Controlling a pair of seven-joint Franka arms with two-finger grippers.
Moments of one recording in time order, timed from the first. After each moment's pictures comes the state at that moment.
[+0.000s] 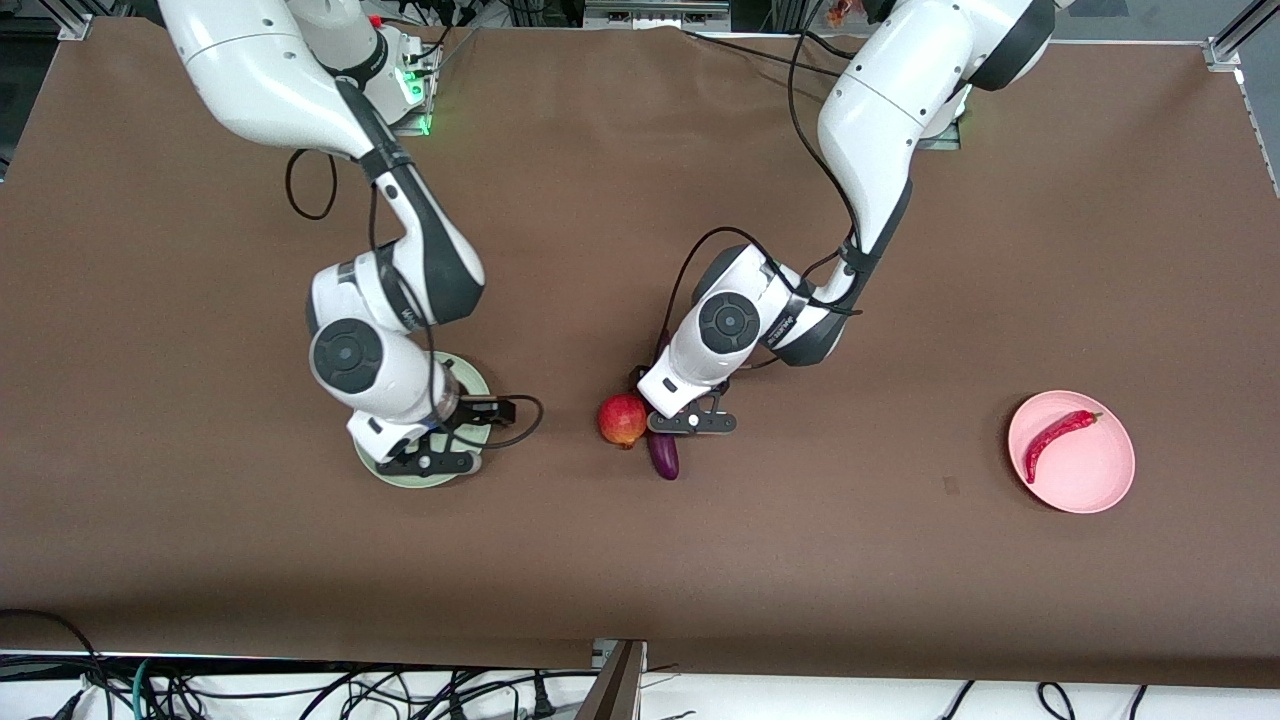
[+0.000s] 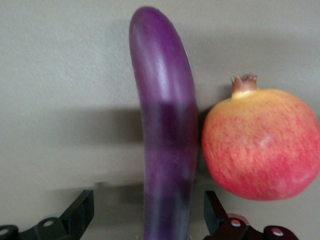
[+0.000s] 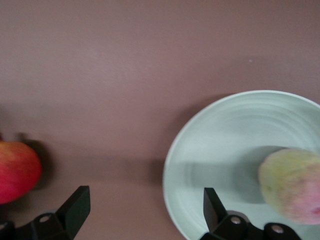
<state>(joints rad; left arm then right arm) -0.52 0.91 -0.15 -1.35 -0.05 2.31 -0.58 0.34 0.71 0.09 -1.40 0.02 2.16 0.39</state>
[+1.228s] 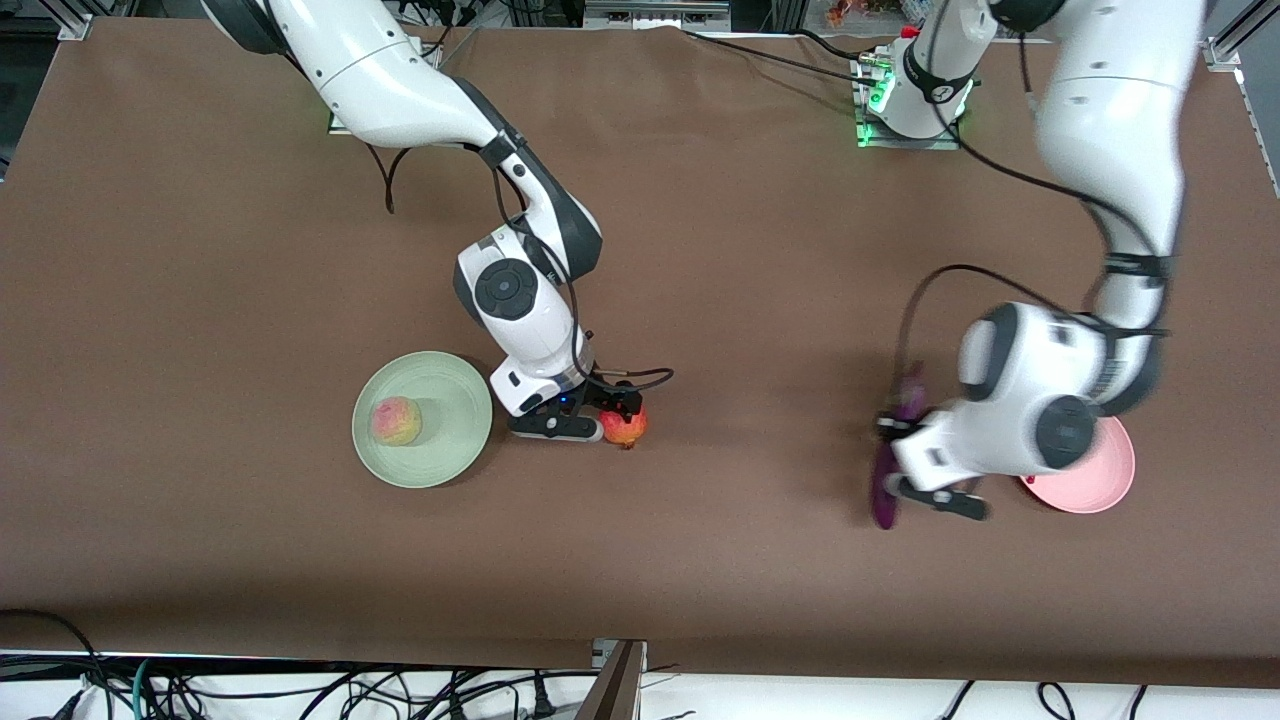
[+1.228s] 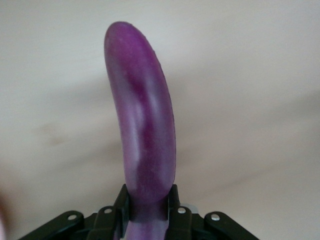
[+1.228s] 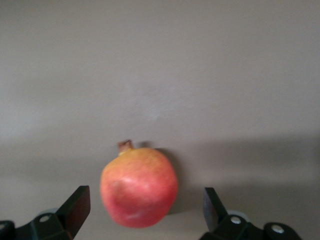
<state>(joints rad) 0.03 0.74 -0.15 -1.33 -0.02 1.88 0.25 0.55 0.82 0.09 -1.40 0.02 2.50 0.71</state>
